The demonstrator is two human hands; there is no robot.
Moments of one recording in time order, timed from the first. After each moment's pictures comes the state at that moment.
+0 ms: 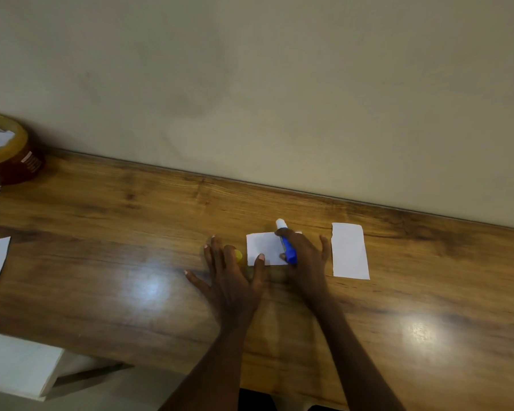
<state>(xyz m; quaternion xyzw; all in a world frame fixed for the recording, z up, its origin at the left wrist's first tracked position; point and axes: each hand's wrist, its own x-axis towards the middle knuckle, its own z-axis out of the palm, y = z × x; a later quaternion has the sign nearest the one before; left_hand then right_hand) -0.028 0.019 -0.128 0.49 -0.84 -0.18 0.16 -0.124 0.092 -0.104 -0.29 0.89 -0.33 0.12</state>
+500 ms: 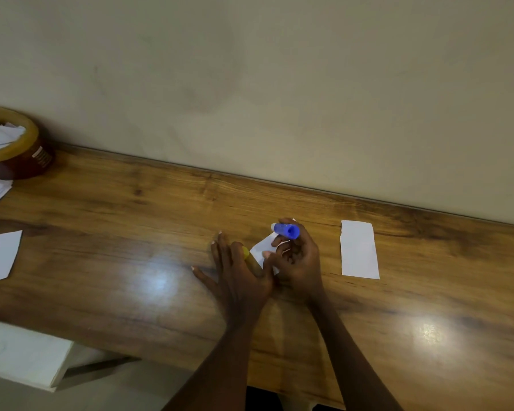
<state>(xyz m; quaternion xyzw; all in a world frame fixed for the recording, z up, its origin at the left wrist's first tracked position) -0.028 0.020 -0.129 0.49 -0.84 -0.18 0.16 -0.108 0.080 -0.100 -0.23 0.73 -0.61 0.19</state>
